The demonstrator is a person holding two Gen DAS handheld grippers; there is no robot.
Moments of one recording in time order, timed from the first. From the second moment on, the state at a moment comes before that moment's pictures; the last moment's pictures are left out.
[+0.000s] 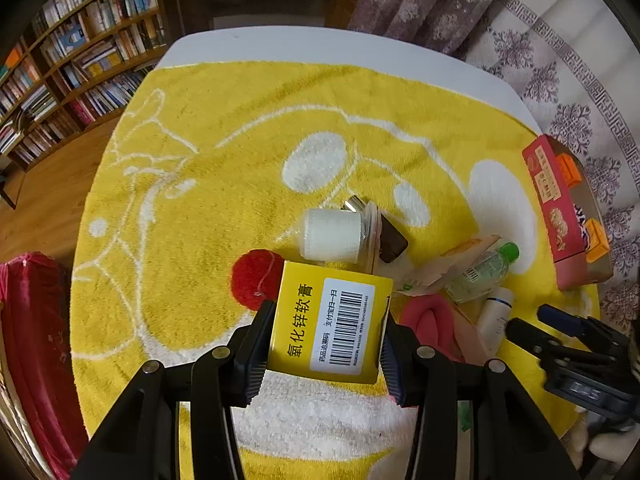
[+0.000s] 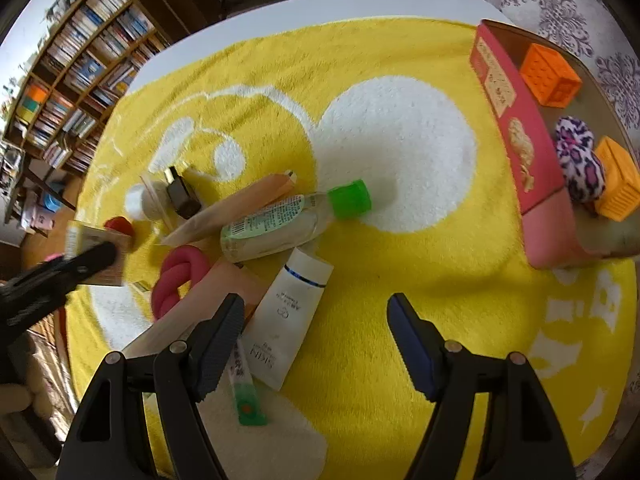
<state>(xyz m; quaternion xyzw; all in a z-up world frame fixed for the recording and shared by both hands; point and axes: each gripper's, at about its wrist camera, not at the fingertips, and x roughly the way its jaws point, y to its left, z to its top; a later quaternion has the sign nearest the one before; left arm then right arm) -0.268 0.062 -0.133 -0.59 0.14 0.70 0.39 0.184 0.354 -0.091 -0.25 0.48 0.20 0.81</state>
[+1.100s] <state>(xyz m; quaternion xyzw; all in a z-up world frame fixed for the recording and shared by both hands) -0.209 0.066 -0.081 -0.56 0.14 0.73 0.36 0.181 0.327 -0.037 -0.28 0.42 0.27 0.81</state>
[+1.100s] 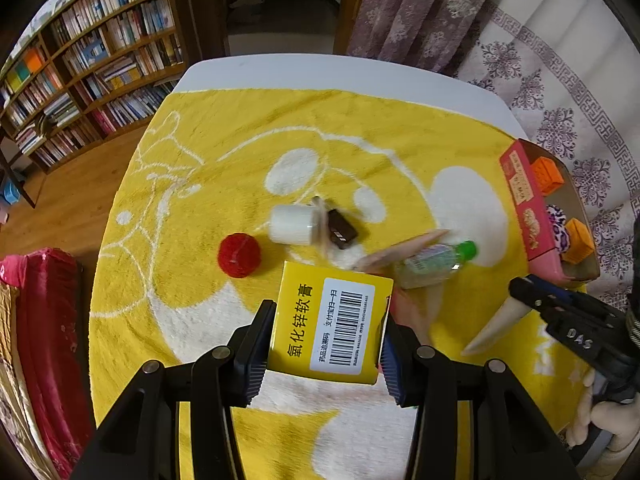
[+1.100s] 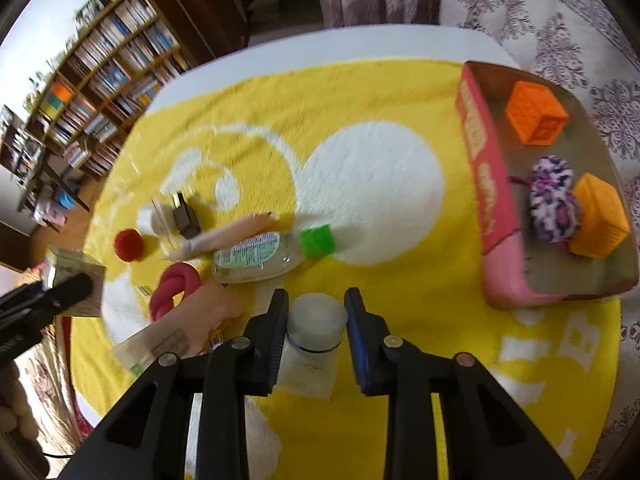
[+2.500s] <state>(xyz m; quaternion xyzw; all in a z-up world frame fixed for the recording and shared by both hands) -0.091 0.231 0.044 -0.46 0.13 0.75 0.46 0.274 0.212 0.141 -0.21 0.31 0.29 0.88</state>
